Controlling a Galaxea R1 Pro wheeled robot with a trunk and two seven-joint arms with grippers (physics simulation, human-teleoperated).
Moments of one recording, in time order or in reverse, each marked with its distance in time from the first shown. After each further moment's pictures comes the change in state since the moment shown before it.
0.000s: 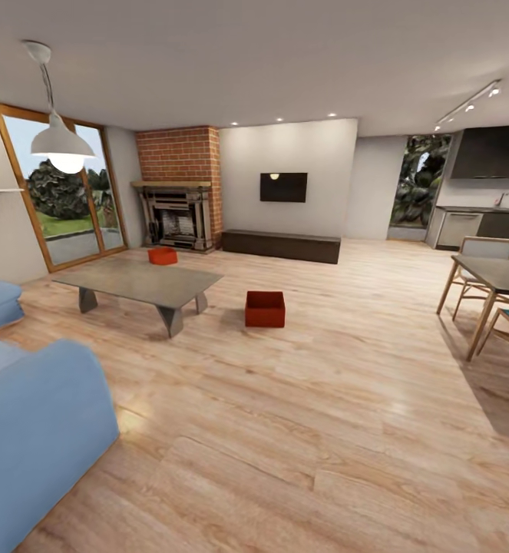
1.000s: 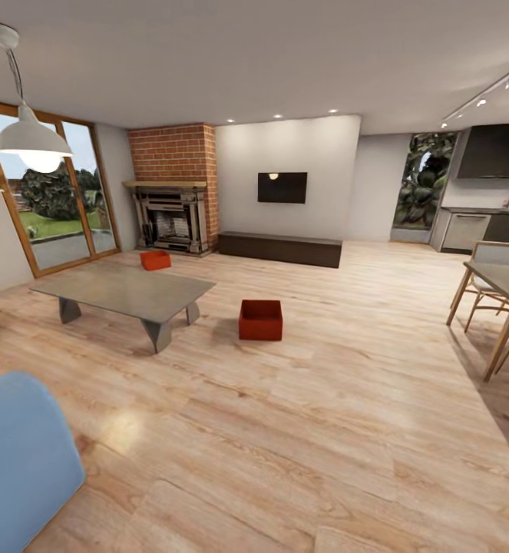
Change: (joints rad) left arm 0.000 0.000 0.001 0.000 0.002 0.002 0.001; right arm 0.000 -0.005 0.003 0.000 0.005 -0.004 0.000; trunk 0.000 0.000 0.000
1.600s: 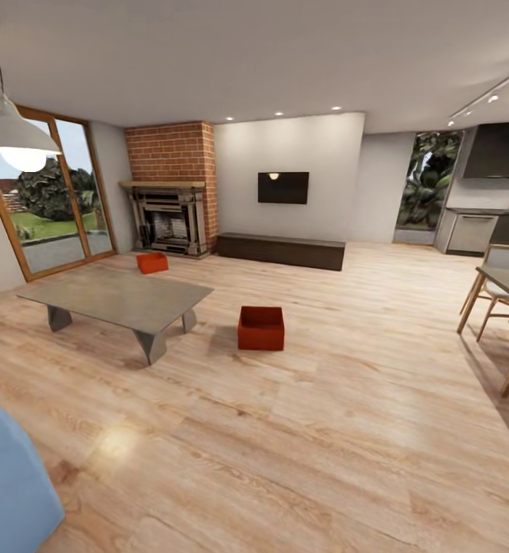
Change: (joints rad) left arm 0.000 0.000 -0.001 0.000 0.000 0.000 -0.001; right arm 0.000 0.000 0.001 0.000 0.001 0.001 0.000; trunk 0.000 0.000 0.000
